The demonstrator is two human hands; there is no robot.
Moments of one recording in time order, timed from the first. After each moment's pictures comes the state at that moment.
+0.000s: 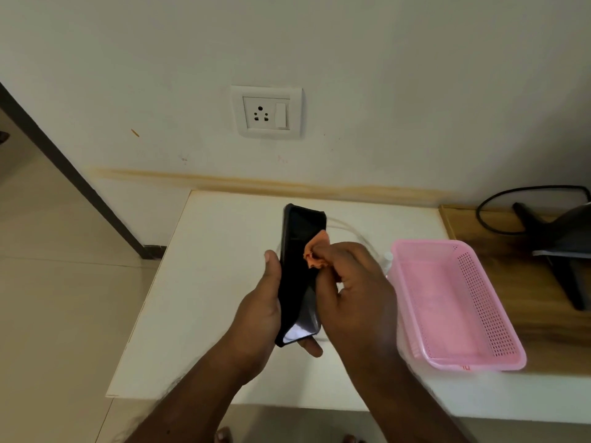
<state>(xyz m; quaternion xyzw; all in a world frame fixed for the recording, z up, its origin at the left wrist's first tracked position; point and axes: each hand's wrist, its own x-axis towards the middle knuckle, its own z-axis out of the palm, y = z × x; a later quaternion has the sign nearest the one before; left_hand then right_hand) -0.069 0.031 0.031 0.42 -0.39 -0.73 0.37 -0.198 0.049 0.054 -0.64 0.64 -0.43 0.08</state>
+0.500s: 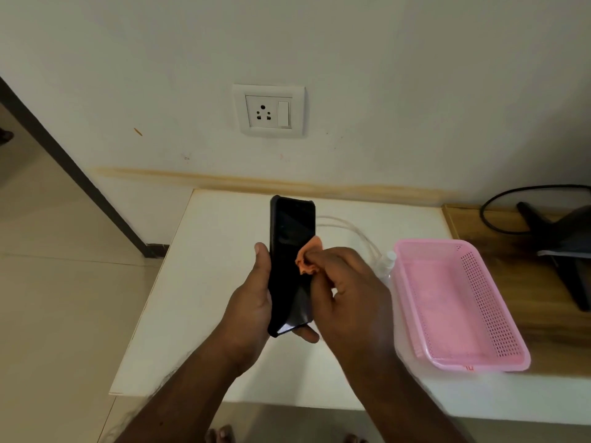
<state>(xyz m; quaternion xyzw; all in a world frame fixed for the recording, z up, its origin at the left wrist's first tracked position) -0.060 0.026 0.034 0.41 -0.35 -0.73 0.41 -0.193 0.052 0.054 -0.66 0.63 -0.40 0.09</state>
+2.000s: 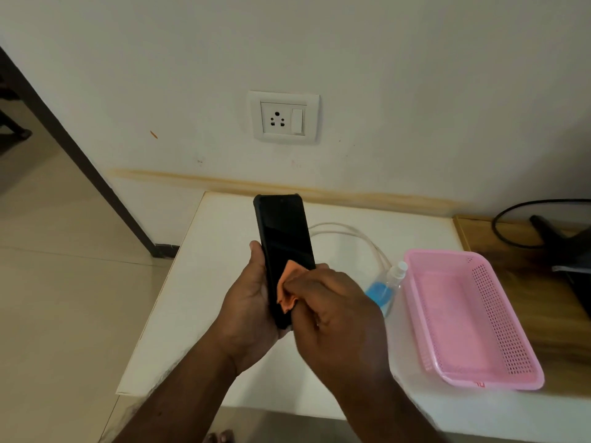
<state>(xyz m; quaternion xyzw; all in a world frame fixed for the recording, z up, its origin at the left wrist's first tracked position) -0.045 0.013 0.024 0.36 -0.23 -0.81 0.41 -0.174 0.060 0.053 -0.72 0.59 -0.36 0.06</state>
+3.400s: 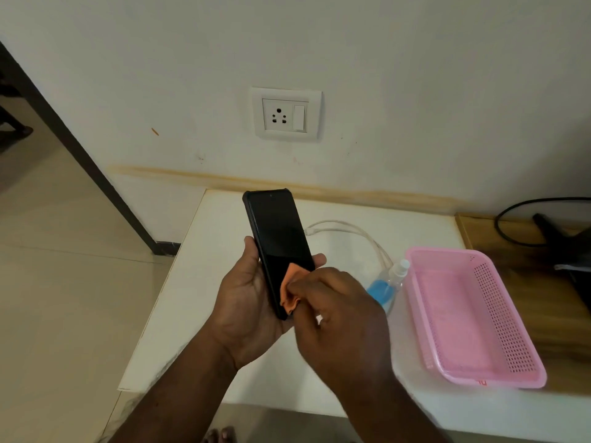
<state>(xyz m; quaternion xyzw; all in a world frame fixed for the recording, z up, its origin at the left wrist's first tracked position) -0.042 0.010 0.024 0.29 -0.15 -0.85 0.42 -0.173 0.061 0.053 -0.72 0.60 -0.34 0.06</state>
